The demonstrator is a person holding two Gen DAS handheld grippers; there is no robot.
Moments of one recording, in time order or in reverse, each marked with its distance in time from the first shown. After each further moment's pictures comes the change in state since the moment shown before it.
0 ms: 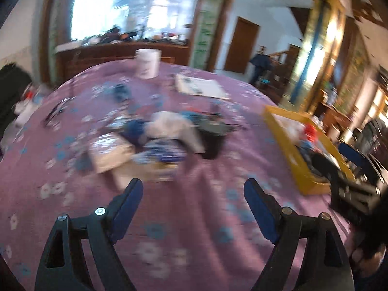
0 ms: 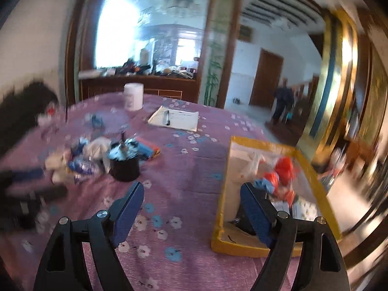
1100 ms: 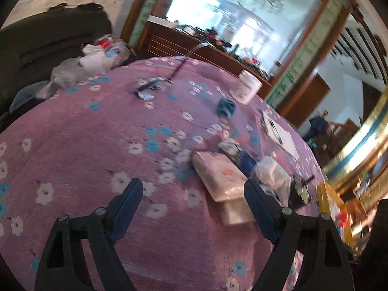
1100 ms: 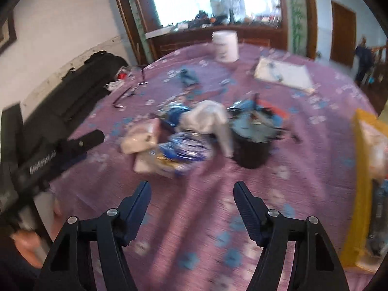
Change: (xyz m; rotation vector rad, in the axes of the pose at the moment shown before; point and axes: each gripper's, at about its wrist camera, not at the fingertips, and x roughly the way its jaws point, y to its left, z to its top) left arm -0.012 0.127 -0.001 -0.500 -0.121 0.213; right arm 0.097 0.099 0.033 0.121 0.356 0.659
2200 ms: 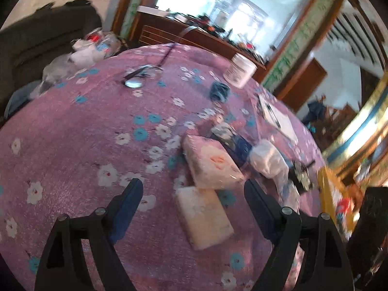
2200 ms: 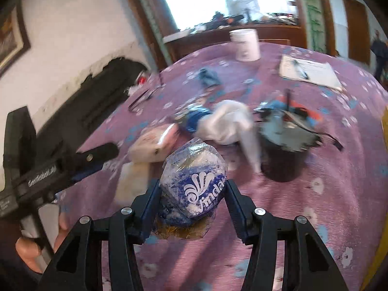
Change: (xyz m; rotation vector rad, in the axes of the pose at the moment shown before) left arm 0.015 -0.020 -0.002 0.095 0.111 -0.015; right arm 0.012 -0.018 -0.004 -0.041 -0.084 0.064
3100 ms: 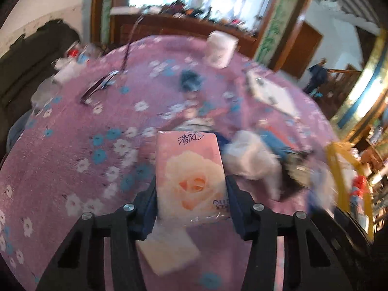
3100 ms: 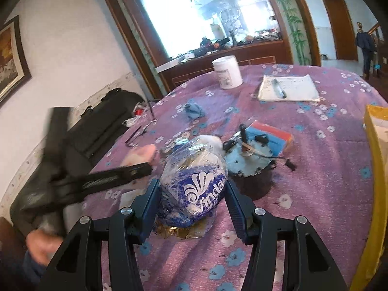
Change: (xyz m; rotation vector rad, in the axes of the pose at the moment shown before) left arm 0.027 -0.069 0.012 0.177 0.062 0.050; right arm -0.045 -0.022 0.006 0.086 -0.175 -0.005
